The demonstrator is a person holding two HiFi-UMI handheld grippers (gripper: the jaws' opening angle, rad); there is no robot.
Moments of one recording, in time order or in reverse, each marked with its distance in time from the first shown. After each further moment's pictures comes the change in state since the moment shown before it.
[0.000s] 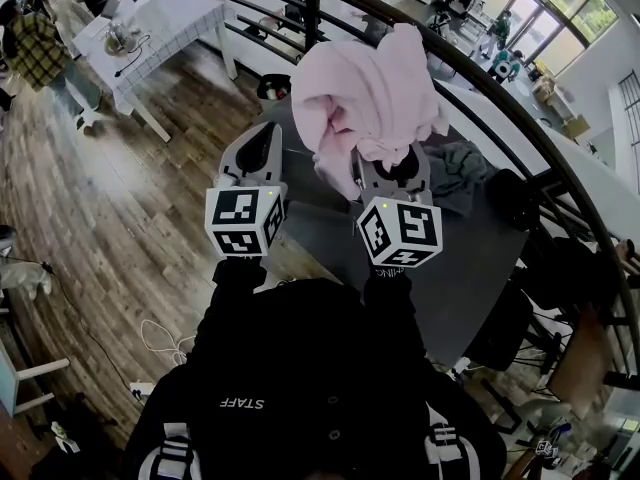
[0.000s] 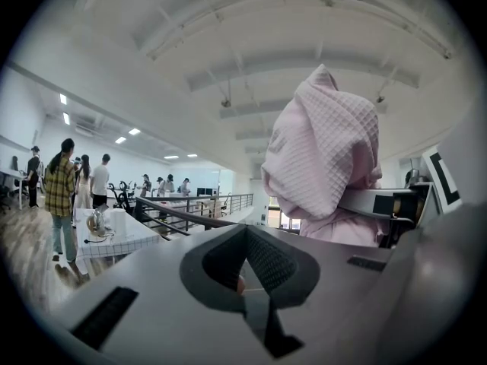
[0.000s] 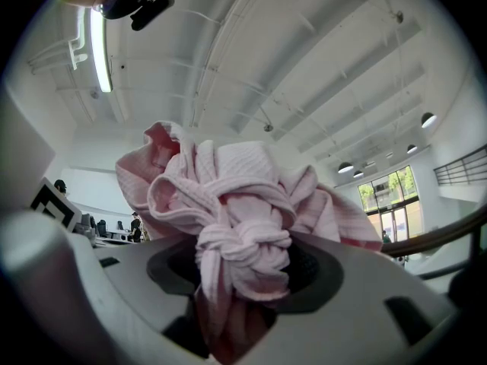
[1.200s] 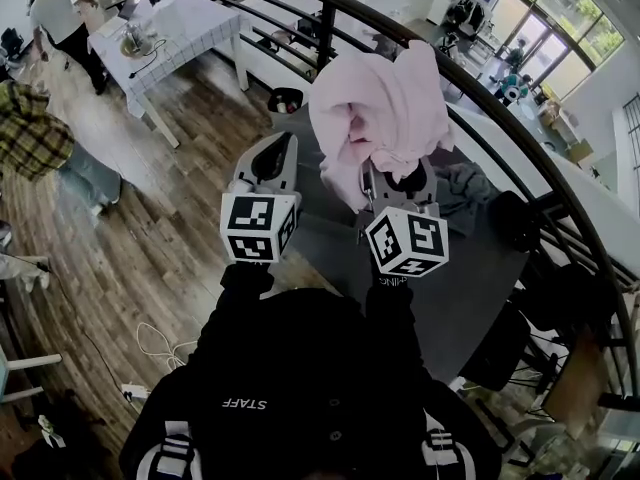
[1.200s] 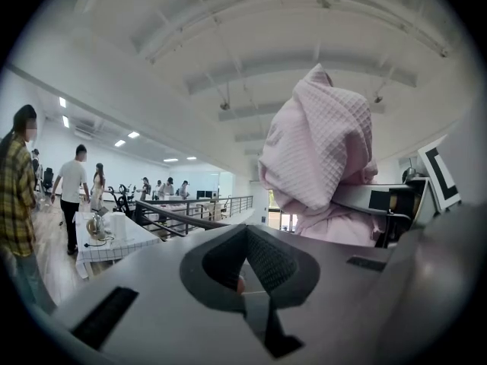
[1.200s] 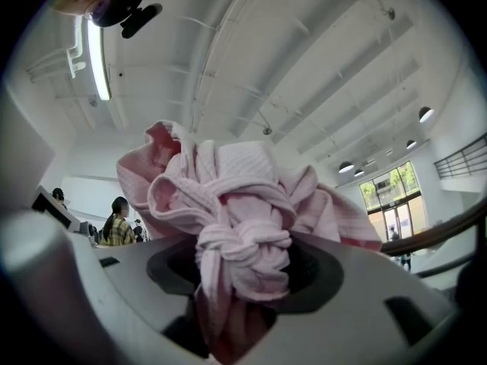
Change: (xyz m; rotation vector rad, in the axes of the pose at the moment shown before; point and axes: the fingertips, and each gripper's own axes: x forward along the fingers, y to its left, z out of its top) left arm -0.004 0.003 0.009 0.012 -0.019 -0.003; right arm 0.005 0.008 0.011 0.035 -0.033 0.011
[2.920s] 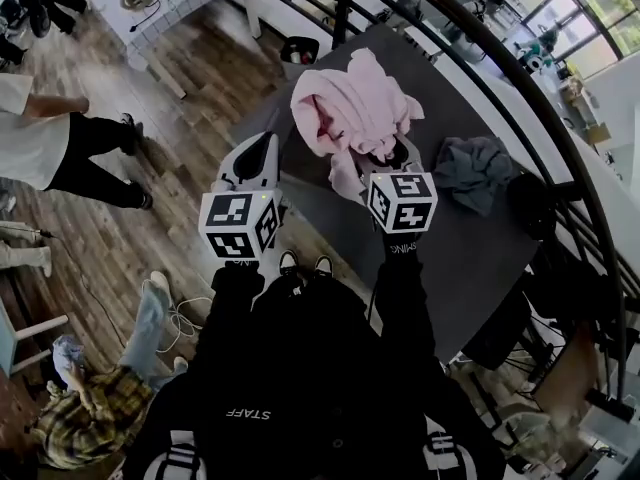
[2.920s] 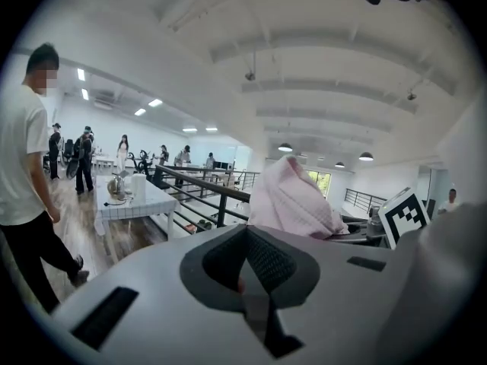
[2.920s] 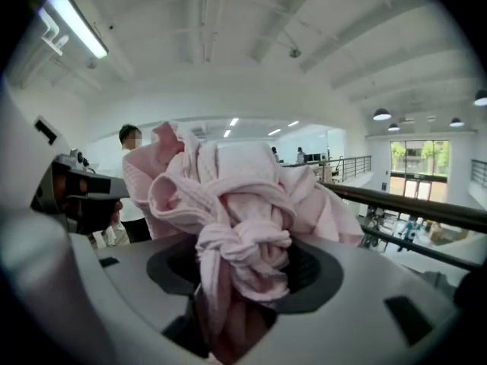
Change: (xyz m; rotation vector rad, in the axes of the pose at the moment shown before) left arm -0.016 0.050 -0.088 -0.143 0.213 0.102; right arm 0.039 -0.004 -0.187 -0.075 0.535 0.190
